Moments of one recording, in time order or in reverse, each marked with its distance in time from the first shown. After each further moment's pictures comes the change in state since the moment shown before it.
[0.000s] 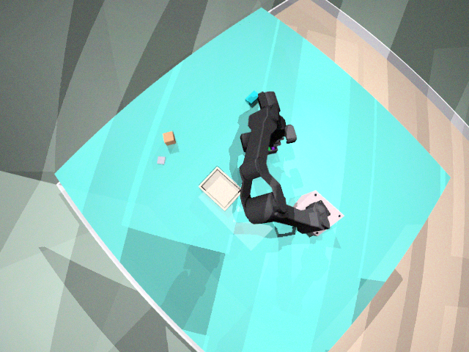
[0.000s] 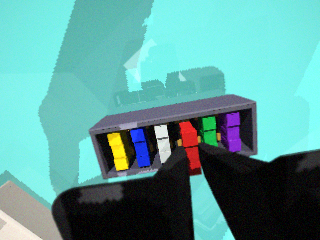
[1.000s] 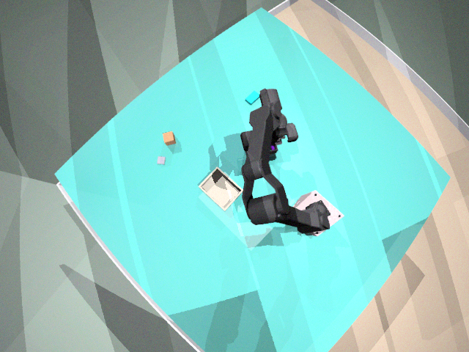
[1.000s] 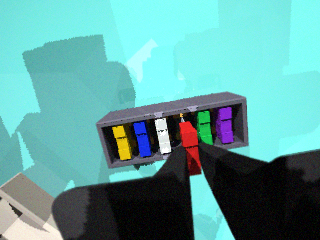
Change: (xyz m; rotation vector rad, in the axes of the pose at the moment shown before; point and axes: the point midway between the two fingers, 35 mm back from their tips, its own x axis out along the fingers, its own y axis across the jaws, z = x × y) arm -0.015 0.000 -0.001 0.002 0.001 0.001
